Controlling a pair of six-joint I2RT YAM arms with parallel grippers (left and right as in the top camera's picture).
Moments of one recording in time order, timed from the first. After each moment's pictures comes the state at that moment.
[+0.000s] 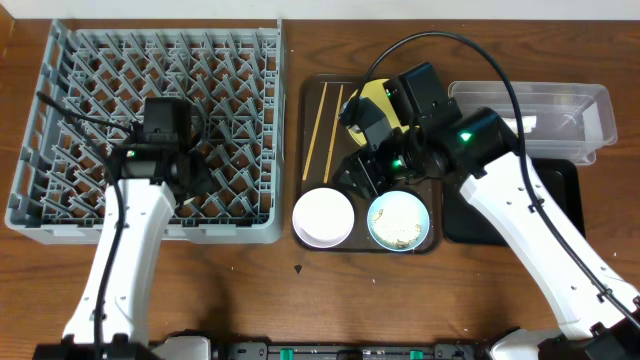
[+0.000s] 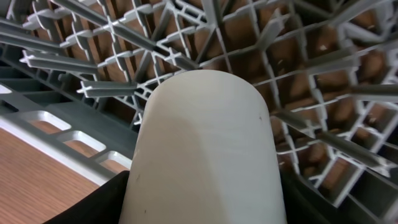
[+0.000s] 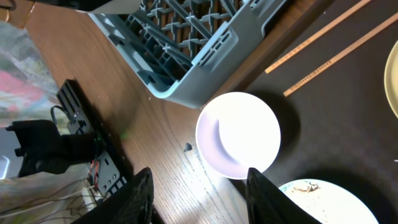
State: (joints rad) left arm 0.01 1.41 1.16 -1.05 -0.25 -0.41; right arm 0.55 1.58 1.55 -1.06 -0.51 0.01
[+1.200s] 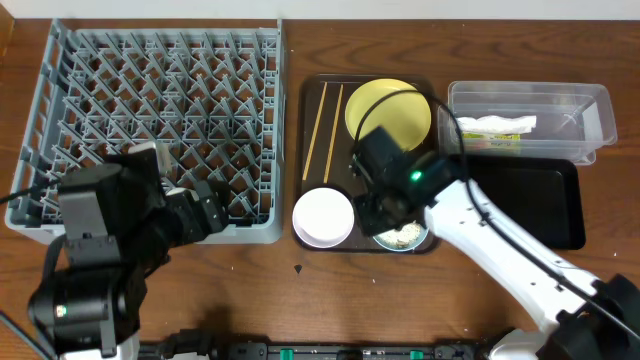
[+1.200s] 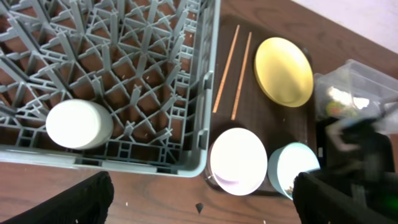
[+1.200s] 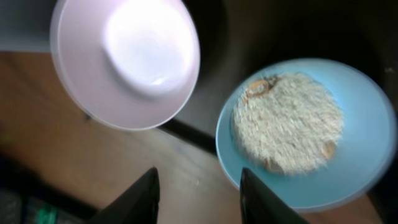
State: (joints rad) left arm 0.10 0.87 1.19 -1.15 0.32 -0.26; right arm 0.69 1.58 1.20 -0.97 -0.10 0.37
